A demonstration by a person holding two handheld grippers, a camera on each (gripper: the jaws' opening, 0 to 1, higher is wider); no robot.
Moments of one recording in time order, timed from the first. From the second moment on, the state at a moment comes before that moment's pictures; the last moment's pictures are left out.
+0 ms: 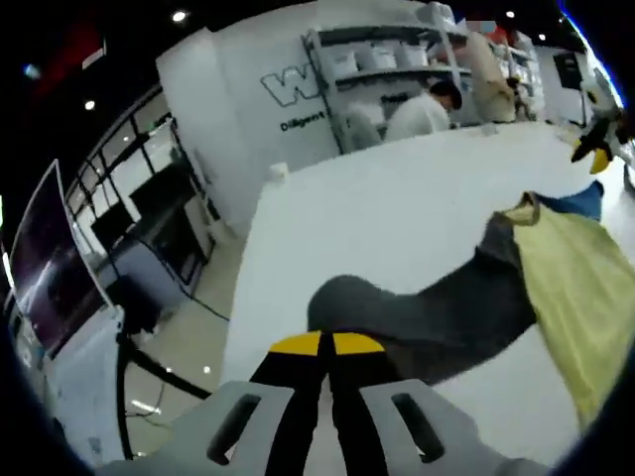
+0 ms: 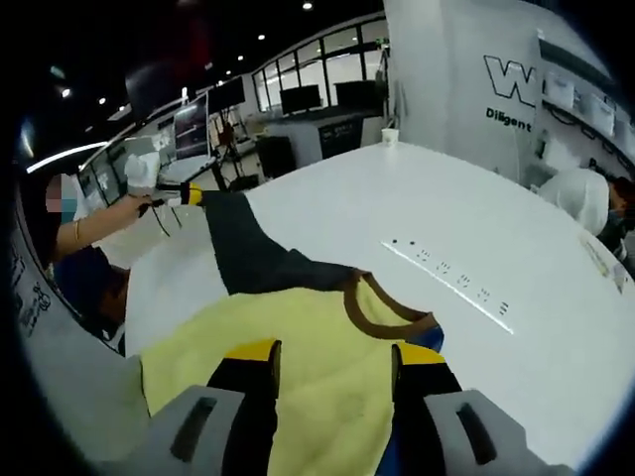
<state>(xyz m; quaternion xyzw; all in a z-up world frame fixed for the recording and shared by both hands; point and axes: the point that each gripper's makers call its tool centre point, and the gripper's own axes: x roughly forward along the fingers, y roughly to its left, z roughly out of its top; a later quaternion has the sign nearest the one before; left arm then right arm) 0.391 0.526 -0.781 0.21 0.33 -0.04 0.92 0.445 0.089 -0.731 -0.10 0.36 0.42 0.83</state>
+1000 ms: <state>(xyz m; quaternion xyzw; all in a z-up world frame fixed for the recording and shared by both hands) 0.381 0.561 -0.836 0.08 0.39 0.01 0.92 0.391 0.041 -0.750 -0.06 0.38 0.37 0.84</state>
